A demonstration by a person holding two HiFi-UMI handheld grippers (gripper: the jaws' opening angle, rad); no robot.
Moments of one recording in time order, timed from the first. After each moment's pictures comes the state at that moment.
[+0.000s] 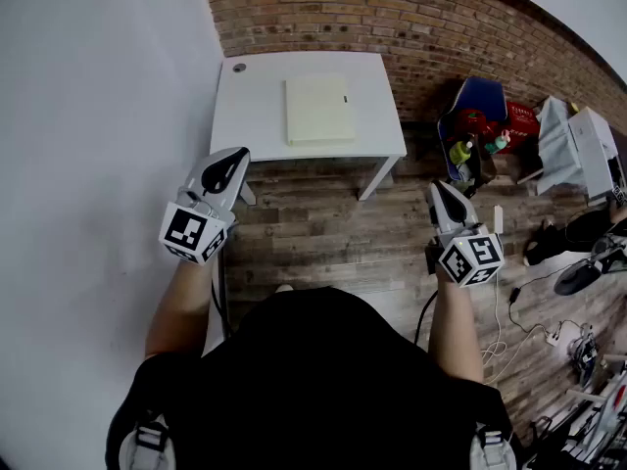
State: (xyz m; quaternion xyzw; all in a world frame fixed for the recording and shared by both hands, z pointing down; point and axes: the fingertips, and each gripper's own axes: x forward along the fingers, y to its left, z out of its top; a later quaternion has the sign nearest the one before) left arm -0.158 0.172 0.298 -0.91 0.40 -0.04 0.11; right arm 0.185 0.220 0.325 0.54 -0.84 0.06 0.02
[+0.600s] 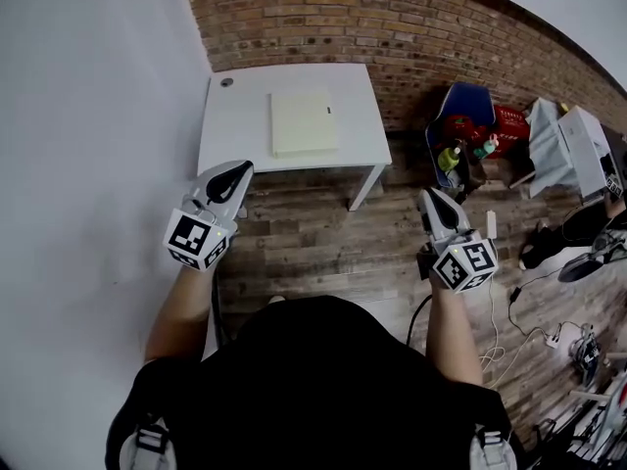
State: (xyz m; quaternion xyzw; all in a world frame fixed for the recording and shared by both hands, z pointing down) left arm -0.107 0.178 0.307 -0.92 0.38 -0.05 0.10; right arm 0.217 0.230 0.314 0.52 -0.85 0.06 -0.02
